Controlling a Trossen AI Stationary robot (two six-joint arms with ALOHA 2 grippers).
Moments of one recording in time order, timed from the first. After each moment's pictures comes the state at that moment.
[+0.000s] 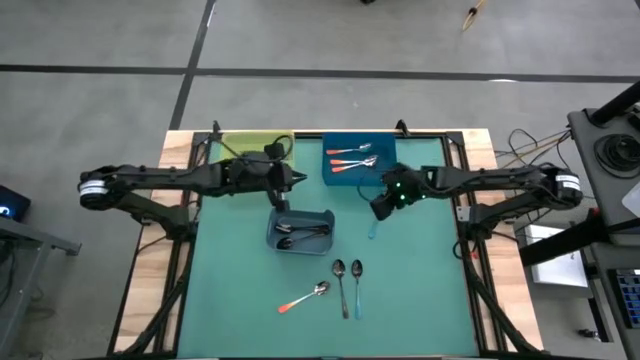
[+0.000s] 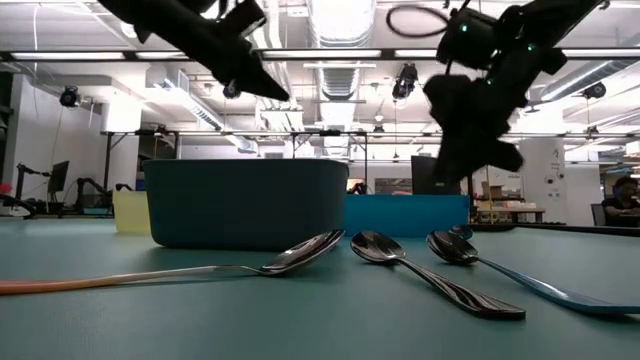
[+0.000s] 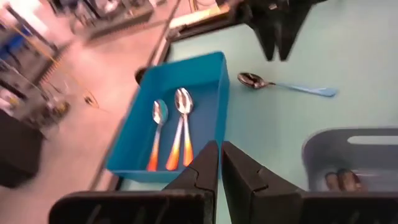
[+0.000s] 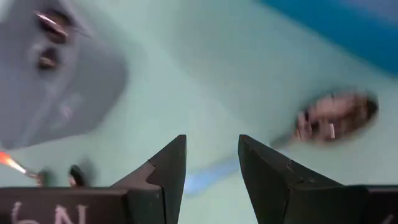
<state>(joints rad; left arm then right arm) 0.20 1.26 0.83 -0.02 -0.14 0.36 -0.25 1.26 0.71 -0.39 -0.11 0.73</state>
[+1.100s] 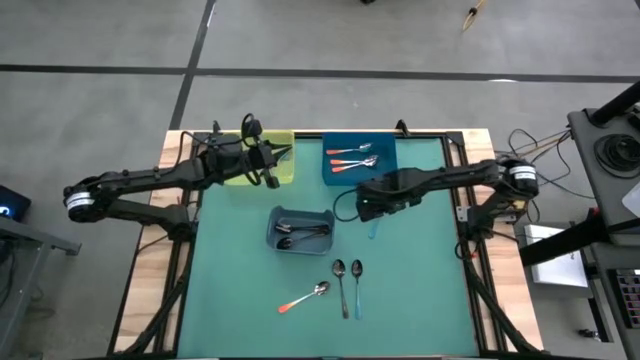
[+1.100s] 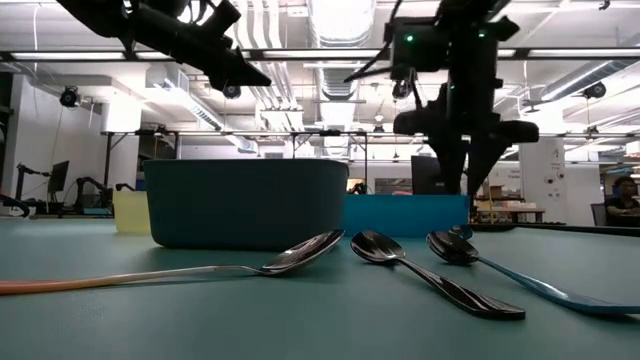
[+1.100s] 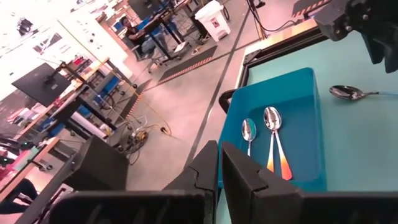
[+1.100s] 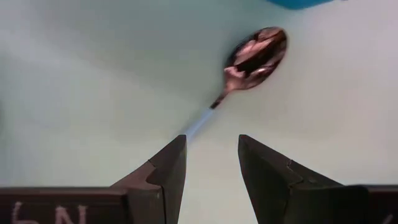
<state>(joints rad) 0.39 1.10 0.70 0.21 -0.14 0.60 -0.11 1.62 1.11 -0.95 0.14 1.13</state>
